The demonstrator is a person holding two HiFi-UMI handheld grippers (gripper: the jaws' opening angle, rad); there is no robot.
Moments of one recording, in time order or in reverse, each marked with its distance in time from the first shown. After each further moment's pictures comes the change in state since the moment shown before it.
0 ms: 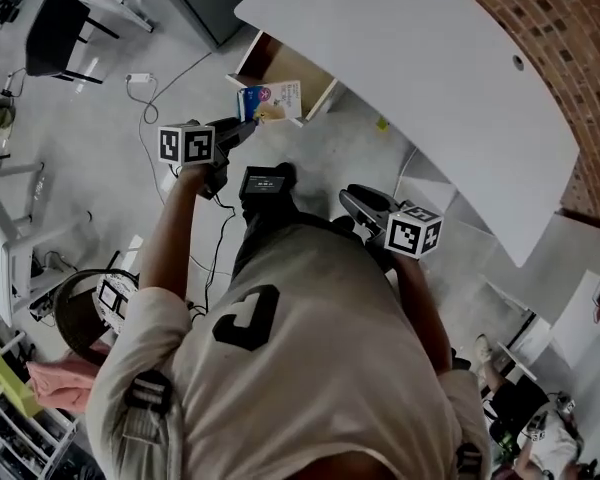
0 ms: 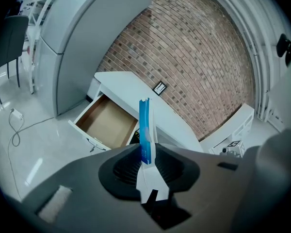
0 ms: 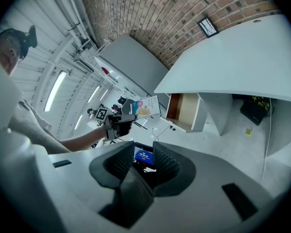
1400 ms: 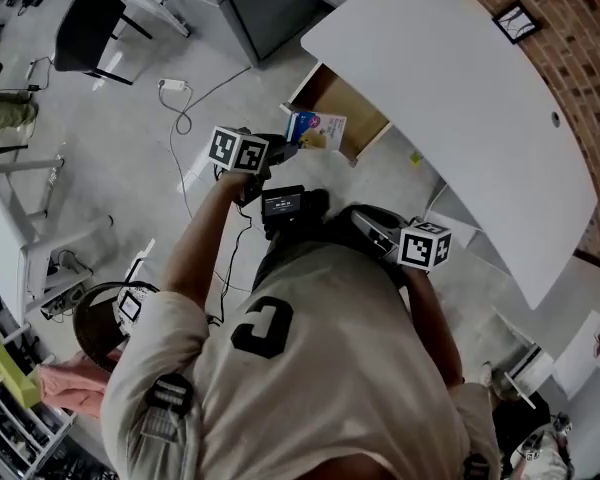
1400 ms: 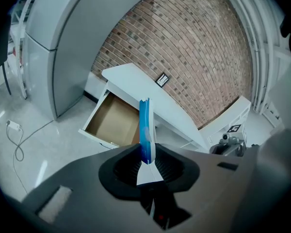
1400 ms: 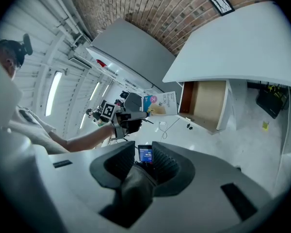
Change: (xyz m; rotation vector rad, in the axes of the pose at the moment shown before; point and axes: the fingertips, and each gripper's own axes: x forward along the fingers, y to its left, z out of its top) left arm 0.000 0.086 0.040 0.054 0.158 -0.038; right arm 0.129 0.036 0.043 0.062 0.108 0.059
